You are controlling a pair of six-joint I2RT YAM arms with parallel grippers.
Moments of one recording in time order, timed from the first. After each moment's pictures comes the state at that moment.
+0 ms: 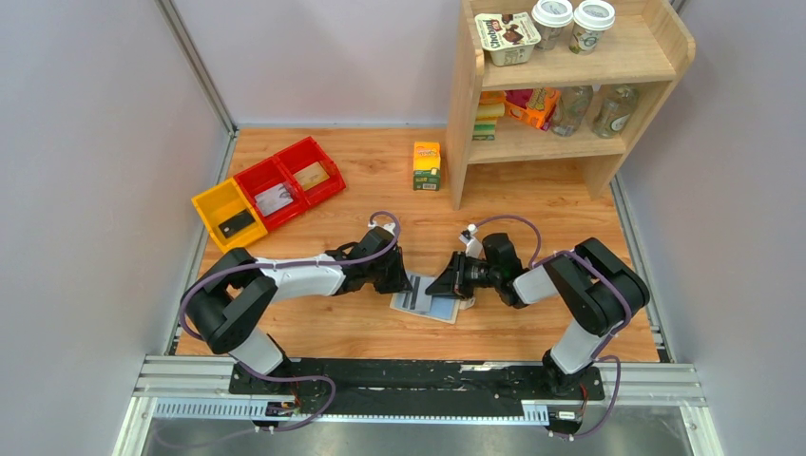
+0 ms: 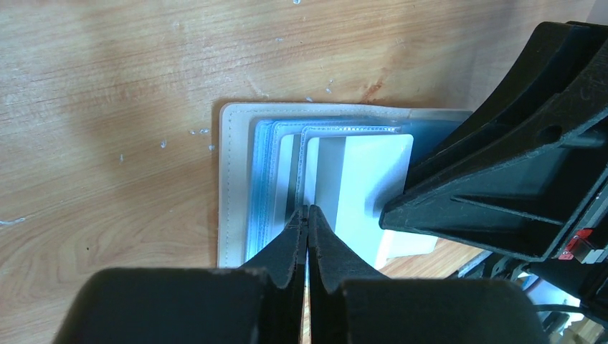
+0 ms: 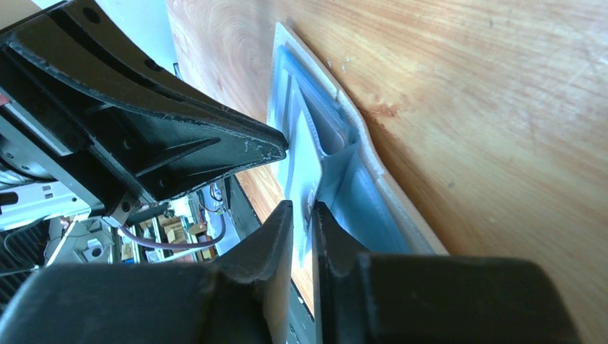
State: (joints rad) left arm -0.82 1.57 0.71 -0.01 0.12 -0.84; right arm 0.50 1.69 0.40 0.67 -0.74 0.97
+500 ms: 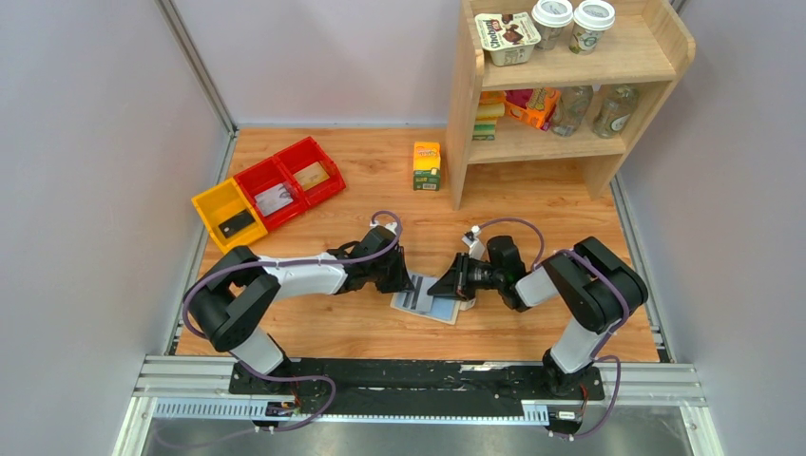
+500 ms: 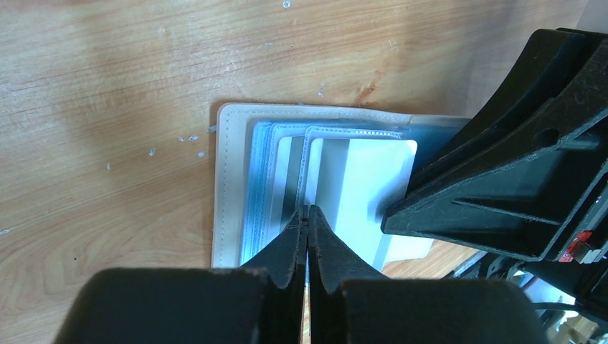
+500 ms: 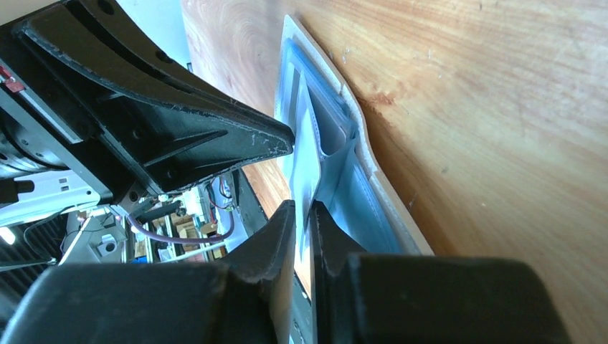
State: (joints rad) left arm -0.82 1.59 0.72 -0.01 0.13 -0.85; right arm 0.49 1.70 0.37 0.76 -0.77 1.01
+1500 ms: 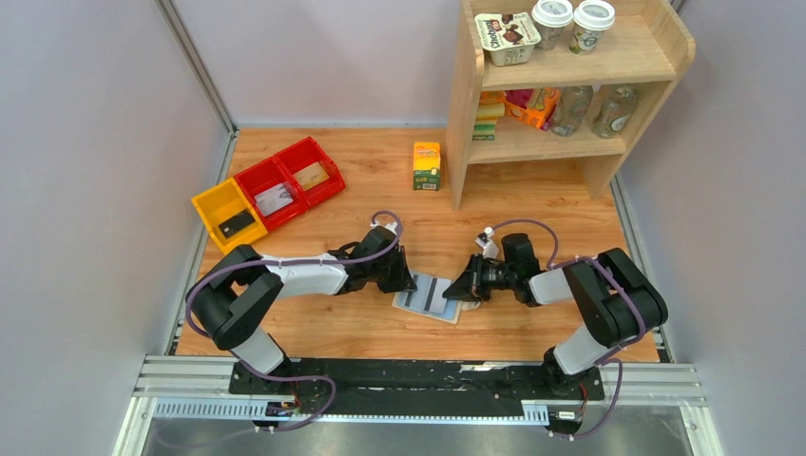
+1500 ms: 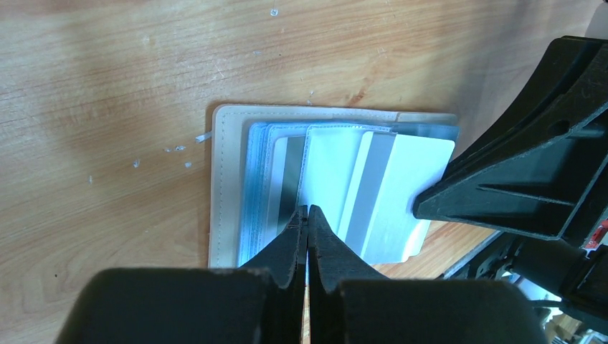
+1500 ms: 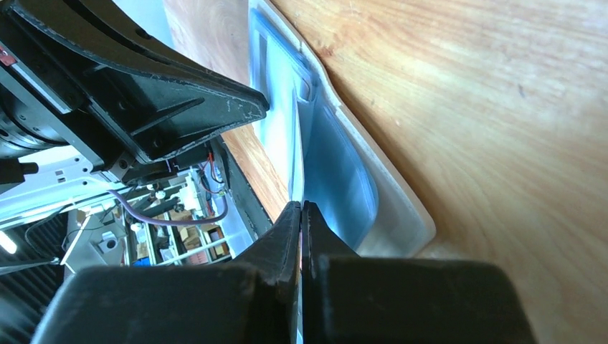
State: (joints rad) left arm -0.81 1.60 0.72 0.04 0.14 -0.86; right arm 0.35 1.60 0.36 0.53 -0.87 0.88
